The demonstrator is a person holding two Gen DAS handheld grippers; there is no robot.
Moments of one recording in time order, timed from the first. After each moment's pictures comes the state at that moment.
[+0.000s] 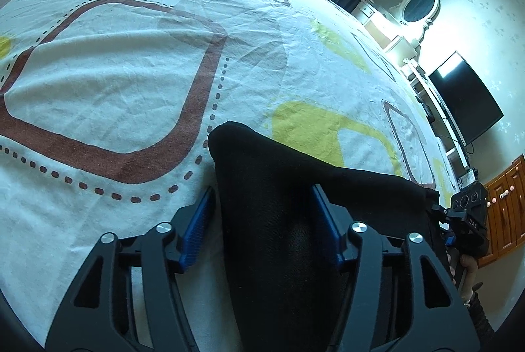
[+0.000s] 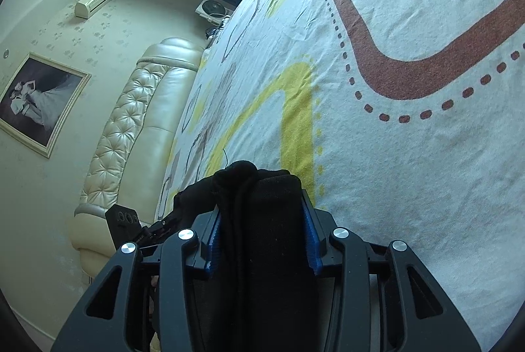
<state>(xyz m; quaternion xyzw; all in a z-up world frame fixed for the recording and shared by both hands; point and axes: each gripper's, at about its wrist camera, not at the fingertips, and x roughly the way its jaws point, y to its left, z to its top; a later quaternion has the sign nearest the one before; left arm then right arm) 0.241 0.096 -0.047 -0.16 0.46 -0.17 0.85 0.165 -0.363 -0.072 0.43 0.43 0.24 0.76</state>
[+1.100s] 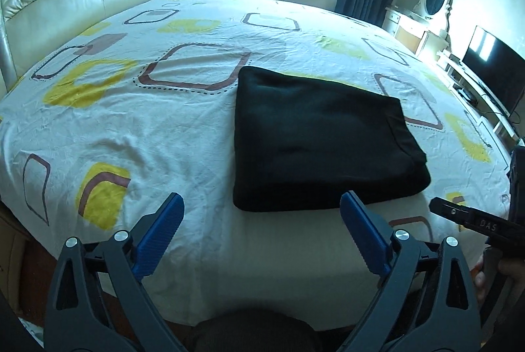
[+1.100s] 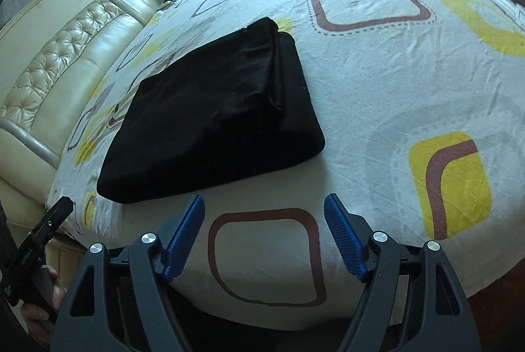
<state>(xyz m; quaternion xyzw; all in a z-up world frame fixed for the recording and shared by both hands) -0.023 0.047 0.035 -0.04 0.40 -0.04 0.92 -0.036 -0.300 0.008 0.18 0.48 0.08 0.85</state>
